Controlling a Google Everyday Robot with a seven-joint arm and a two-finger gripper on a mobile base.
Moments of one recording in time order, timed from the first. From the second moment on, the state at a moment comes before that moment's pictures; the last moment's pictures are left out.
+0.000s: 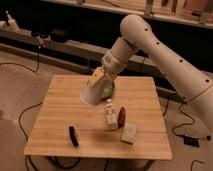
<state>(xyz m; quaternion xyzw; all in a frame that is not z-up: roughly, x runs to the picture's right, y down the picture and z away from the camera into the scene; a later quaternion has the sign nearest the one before) -0.014 -0.016 0.613 0.03 -0.50 -0.70 0.51</state>
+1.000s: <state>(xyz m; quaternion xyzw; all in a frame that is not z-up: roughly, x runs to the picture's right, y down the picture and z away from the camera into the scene) -0.099 0.020 0.626 0.00 -0.51 -0.77 0.39</state>
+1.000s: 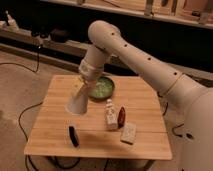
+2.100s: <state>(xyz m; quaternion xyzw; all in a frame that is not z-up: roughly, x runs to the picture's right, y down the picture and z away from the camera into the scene) -0.163 0.086 0.661 -0.07 -0.48 -0.81 0.33</state>
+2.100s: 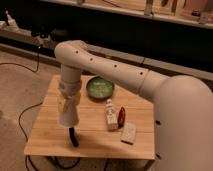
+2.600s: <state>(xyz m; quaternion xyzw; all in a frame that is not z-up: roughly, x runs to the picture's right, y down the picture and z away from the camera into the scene) -0.170 0.110 0.666 -0.07 -0.45 -0.83 0.32</state>
